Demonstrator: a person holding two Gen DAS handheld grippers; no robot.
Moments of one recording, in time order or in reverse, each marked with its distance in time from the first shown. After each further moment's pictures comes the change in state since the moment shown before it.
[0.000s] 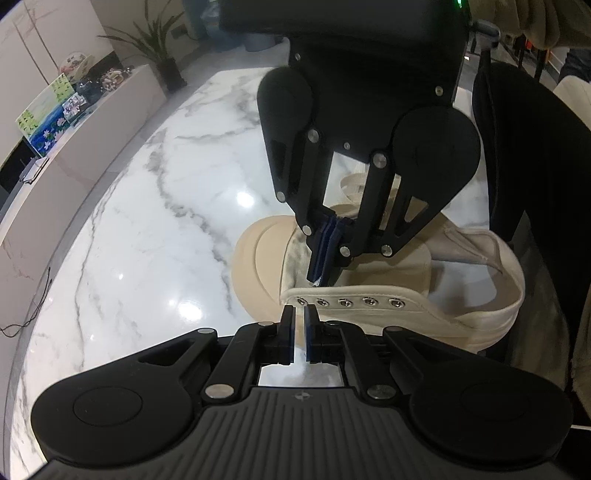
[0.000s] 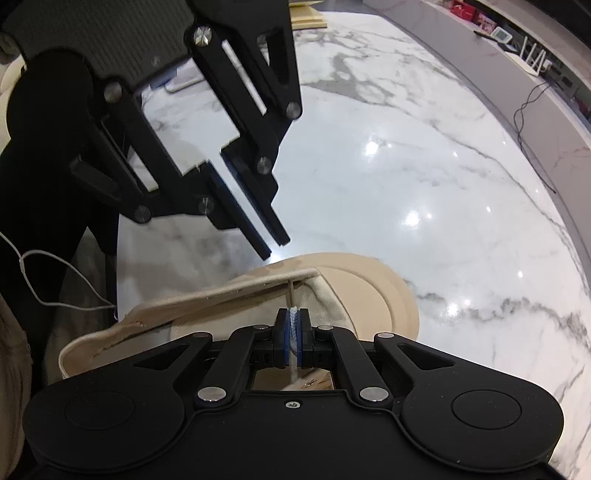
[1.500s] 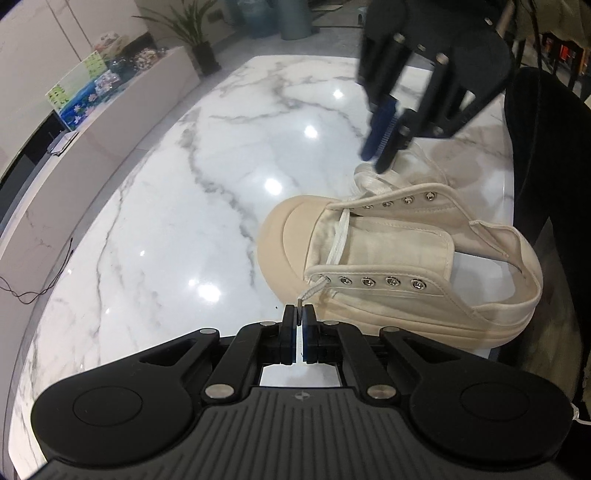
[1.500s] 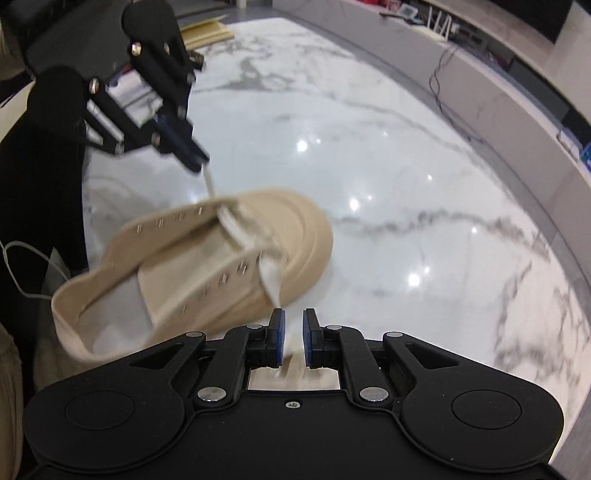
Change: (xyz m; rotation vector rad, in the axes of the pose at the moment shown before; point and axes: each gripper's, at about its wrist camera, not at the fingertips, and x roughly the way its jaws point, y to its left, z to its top) left arm -0.011 0.000 -0.010 -0.100 0.035 0.082; right arm -0.025 -0.007 -0.058 0.211 -0.009 -0.169
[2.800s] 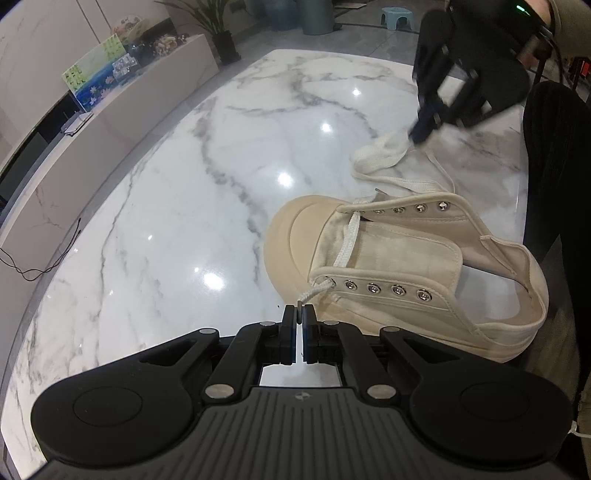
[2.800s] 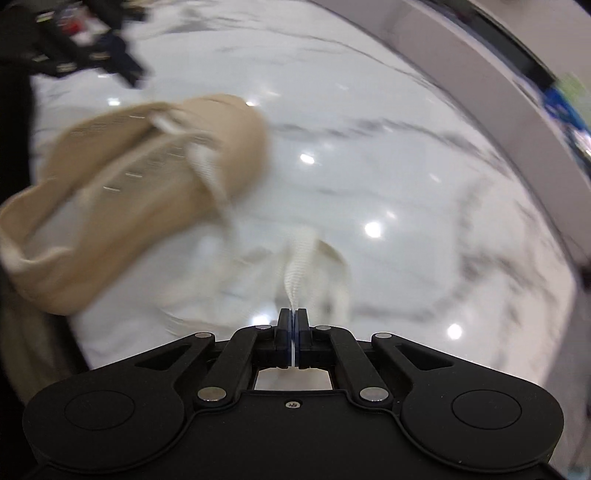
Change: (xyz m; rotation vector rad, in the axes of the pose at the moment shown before) left arm 0.004 0.000 0.004 -0.068 0.019 0.027; right arm -0.010 -0.028 -0.066 0.098 0.161 -0.201
